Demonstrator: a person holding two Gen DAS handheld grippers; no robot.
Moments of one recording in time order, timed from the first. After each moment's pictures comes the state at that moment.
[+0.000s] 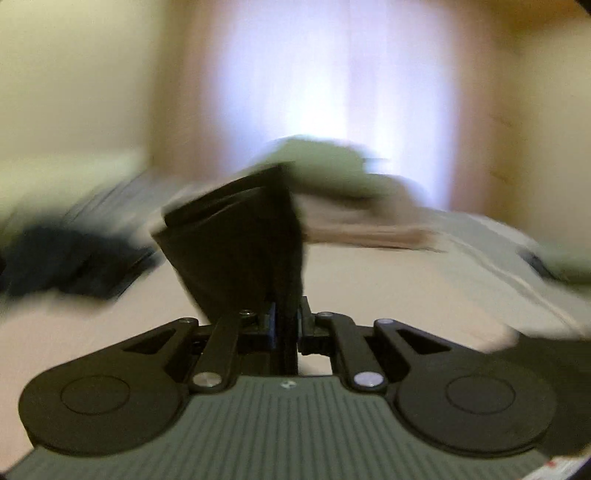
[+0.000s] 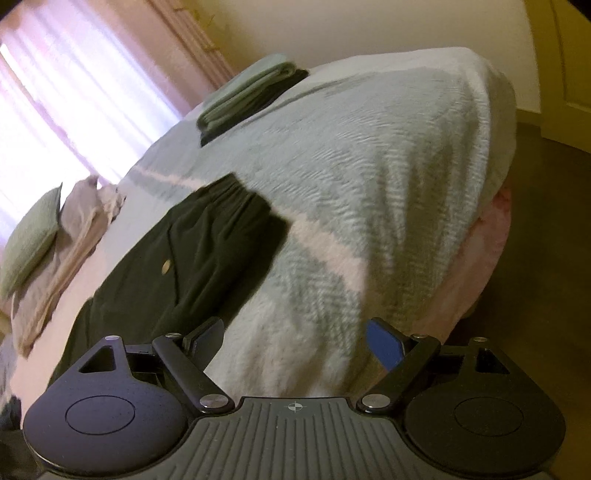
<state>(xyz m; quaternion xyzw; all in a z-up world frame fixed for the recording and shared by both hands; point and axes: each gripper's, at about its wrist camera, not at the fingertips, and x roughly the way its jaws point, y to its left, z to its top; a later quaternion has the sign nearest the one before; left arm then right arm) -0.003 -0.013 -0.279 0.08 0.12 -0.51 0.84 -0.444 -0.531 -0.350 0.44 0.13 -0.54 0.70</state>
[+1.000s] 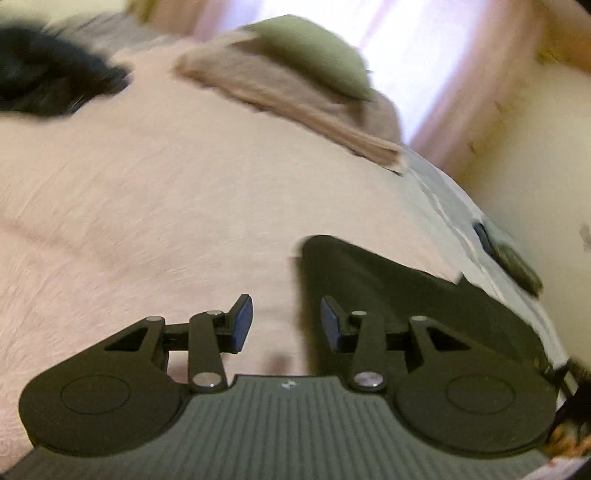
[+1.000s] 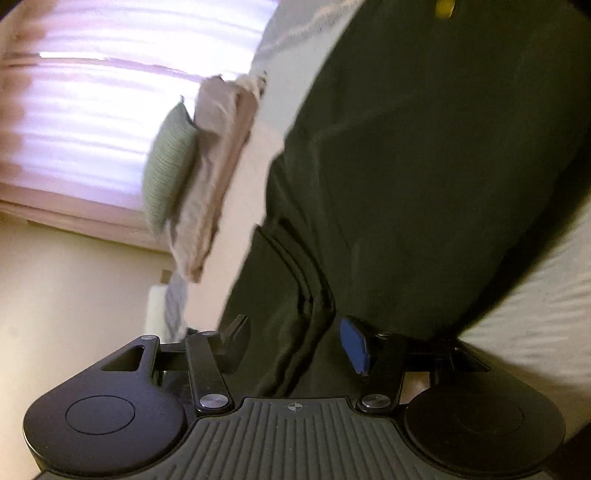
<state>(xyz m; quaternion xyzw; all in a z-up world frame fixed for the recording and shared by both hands) 0.074 0.008 -0.348 -0.01 0.41 -0.52 0.75 -0.234 -0.544 -0.399 0.63 0.11 -0.22 0.73</state>
